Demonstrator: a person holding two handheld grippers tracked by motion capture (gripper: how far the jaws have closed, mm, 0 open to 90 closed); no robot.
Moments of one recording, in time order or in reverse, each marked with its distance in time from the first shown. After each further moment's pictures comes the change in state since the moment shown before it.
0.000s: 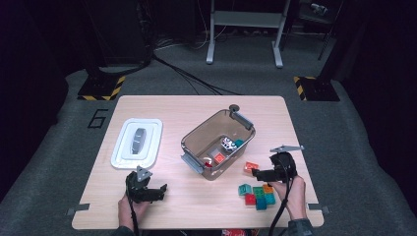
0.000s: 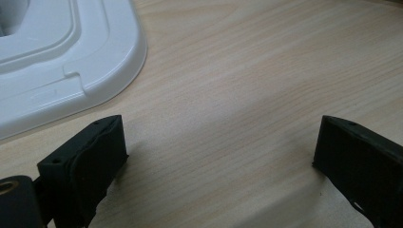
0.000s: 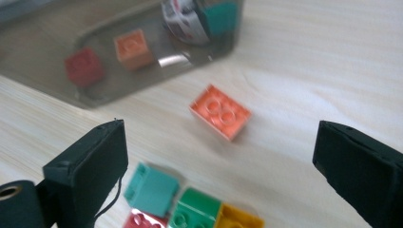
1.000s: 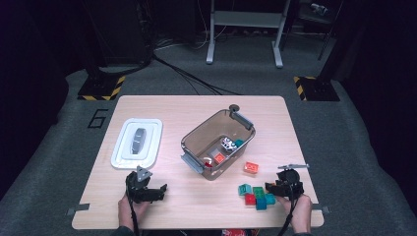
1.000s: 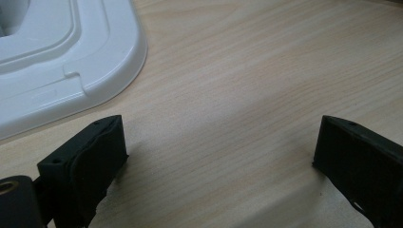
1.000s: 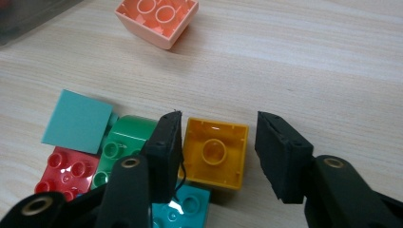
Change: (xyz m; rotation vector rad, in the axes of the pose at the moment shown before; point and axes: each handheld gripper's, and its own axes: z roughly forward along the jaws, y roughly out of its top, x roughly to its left) left arm 0.000 0.000 0.000 -0.001 0.001 0.000; right arm -0.020 -0.057 0.015 0.112 -0.096 0.135
